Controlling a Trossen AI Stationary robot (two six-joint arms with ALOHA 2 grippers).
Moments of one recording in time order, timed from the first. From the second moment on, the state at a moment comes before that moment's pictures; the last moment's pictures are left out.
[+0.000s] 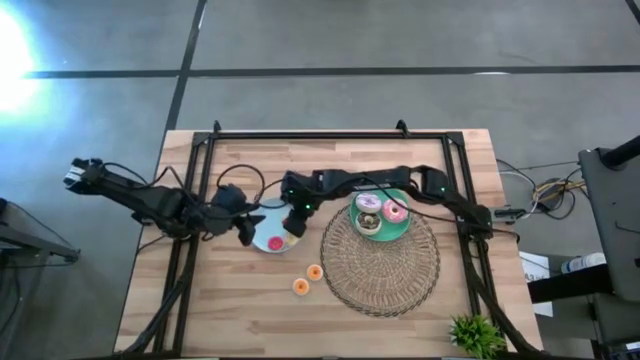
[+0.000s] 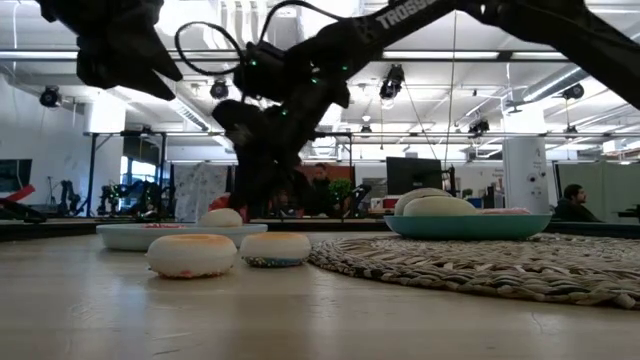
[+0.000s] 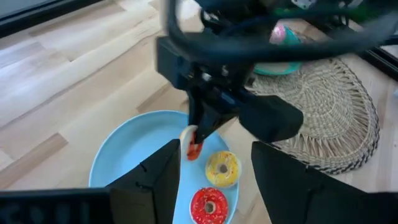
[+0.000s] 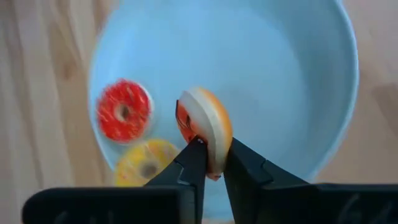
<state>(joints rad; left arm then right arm) -0.33 0.85 0.73 -0.63 -0.57 -0.87 -0.12 2.35 1.91 -0.57 -0.27 0.39</state>
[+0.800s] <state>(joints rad) -0.37 0.82 0.73 -0.77 -0.57 -0.88 -0.13 2.46 2.17 -0.87 -0.05 0.28</state>
